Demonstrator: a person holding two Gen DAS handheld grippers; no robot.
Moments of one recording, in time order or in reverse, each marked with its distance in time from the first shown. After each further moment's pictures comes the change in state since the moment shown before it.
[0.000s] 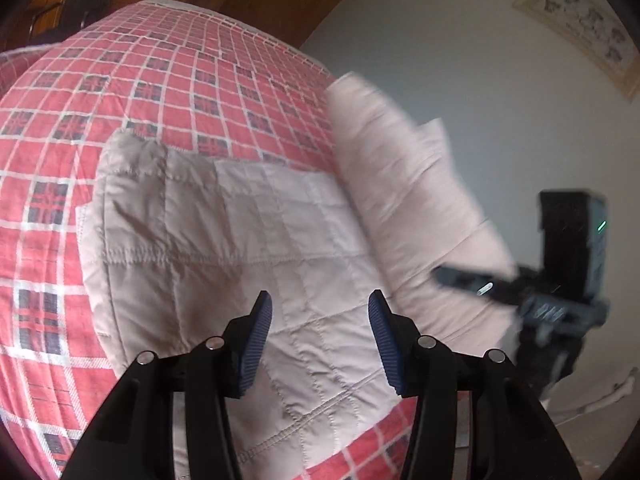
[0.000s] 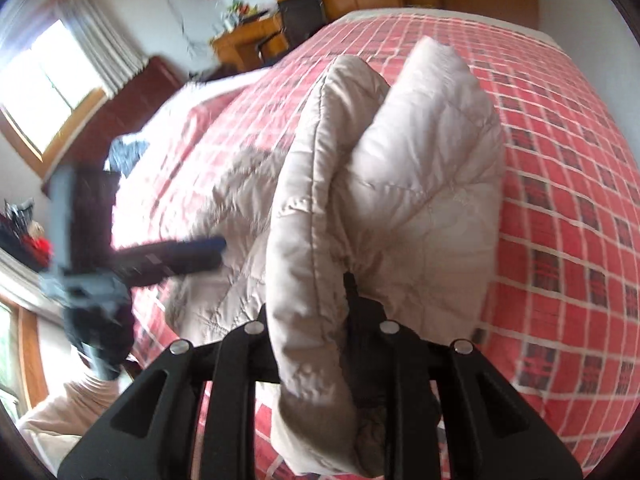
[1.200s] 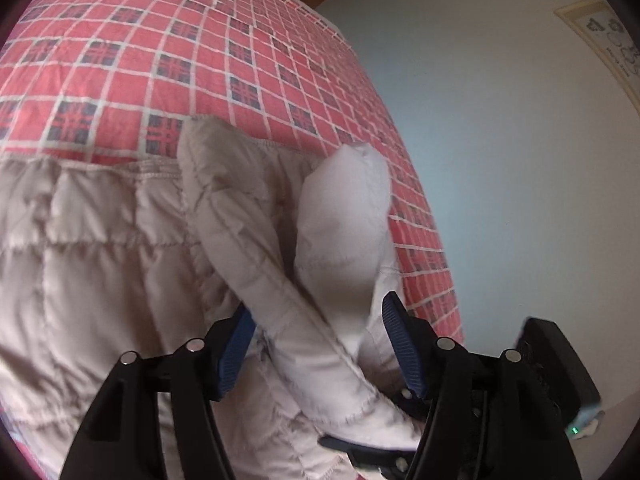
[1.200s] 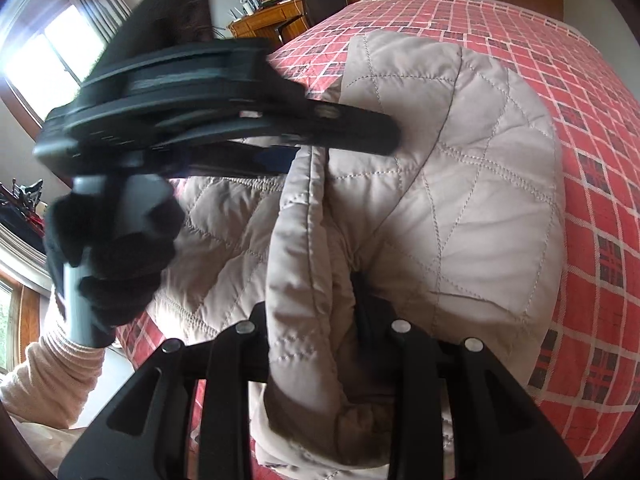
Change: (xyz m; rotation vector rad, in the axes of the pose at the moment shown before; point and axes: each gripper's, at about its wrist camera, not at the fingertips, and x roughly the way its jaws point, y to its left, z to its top) left arm 0.098 -0.001 0.065 -0.107 0.167 -0.005; right arm 0.053 -0.004 -0.033 -0.025 0.026 0.072
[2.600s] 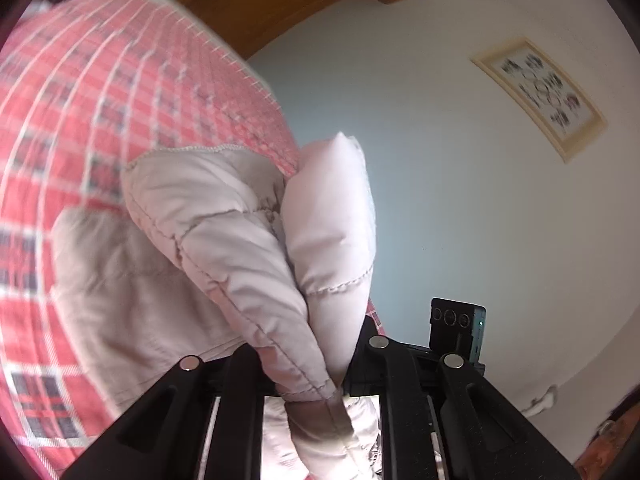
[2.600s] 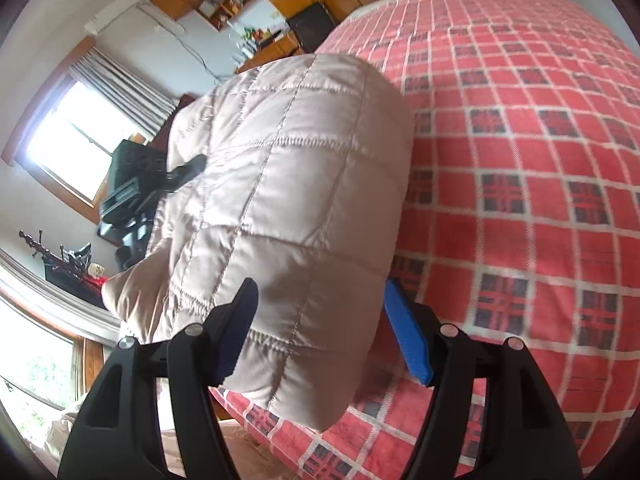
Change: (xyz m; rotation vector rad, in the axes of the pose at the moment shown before) left arm -0.120 0.062 -0.037 0.036 -0.197 -0.356; right arm -0.060 -0.063 -0.019 0.194 -0.075 0.192
